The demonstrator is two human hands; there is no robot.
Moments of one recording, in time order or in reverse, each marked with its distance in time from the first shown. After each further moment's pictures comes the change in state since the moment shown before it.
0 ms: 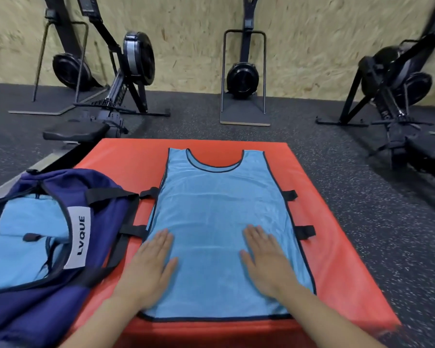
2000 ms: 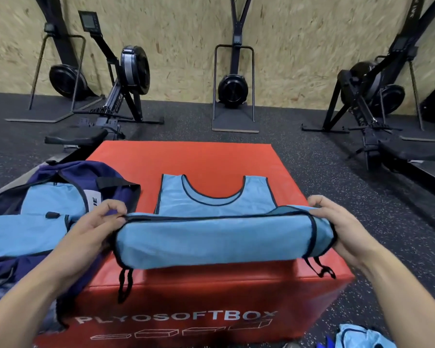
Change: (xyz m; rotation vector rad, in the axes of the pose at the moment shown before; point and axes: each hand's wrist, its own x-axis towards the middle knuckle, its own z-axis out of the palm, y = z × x) left_hand -0.086 0.021 -0.183 -1.414 0.058 -0.210; right_hand -0.110 0.045 -0.198 1.400 0.040 0.269
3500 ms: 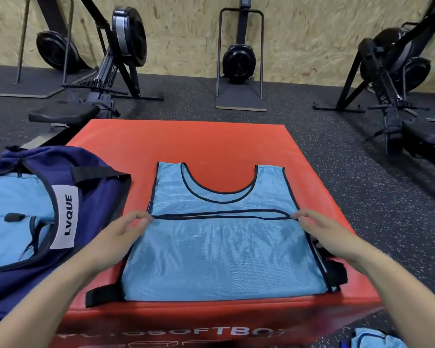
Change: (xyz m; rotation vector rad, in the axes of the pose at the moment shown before) left_hand 0.095 -0.089 0.005 0.539 -0.038 -0.209; right_hand 0.095 0.081 -0.007 -0.691 -0.023 0.297
